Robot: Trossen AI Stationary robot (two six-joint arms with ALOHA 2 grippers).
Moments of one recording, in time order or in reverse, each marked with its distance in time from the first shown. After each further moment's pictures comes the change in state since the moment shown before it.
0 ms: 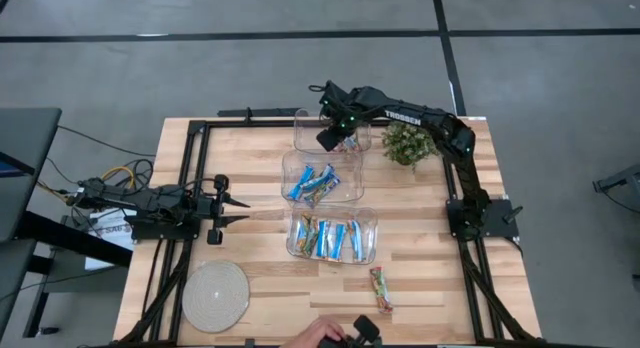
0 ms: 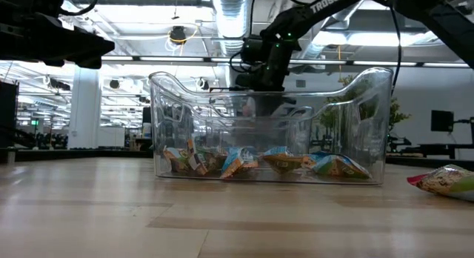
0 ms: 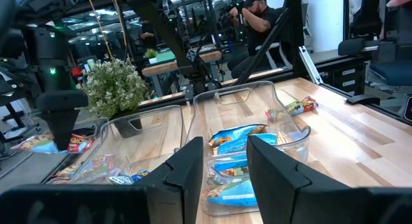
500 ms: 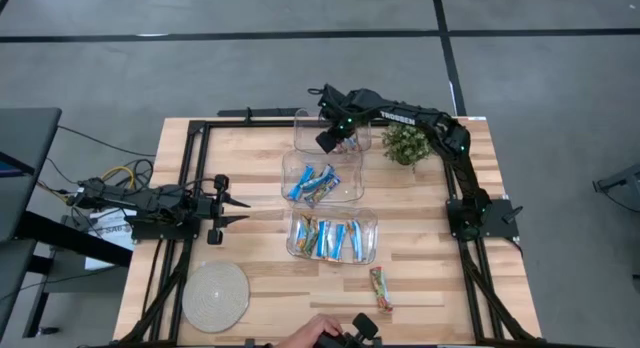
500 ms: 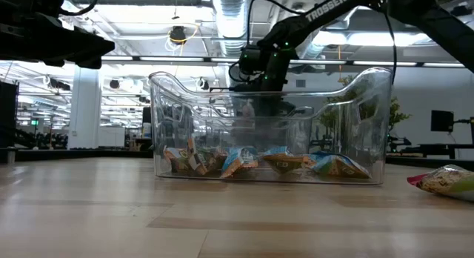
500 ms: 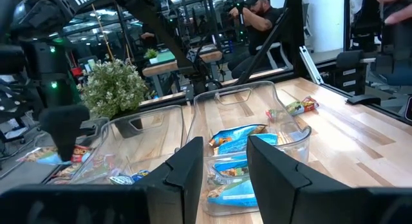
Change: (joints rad) left arm 0.000 0.000 0.000 0.000 -0.002 0.000; right arm -0.012 0.050 -0.001 0.014 -0.005 0.002
